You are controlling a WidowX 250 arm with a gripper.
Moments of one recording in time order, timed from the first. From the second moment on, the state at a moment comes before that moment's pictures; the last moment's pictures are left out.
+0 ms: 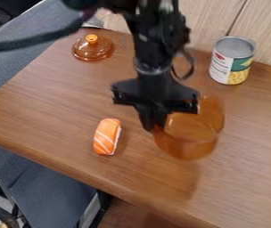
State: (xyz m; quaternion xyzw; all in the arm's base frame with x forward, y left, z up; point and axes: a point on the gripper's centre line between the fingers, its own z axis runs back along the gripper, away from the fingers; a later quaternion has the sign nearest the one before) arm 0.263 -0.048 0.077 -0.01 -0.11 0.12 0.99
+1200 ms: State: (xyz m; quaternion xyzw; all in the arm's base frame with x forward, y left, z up) arm 0.258 -0.077 0.029 0.00 -0.10 0.05 0.99
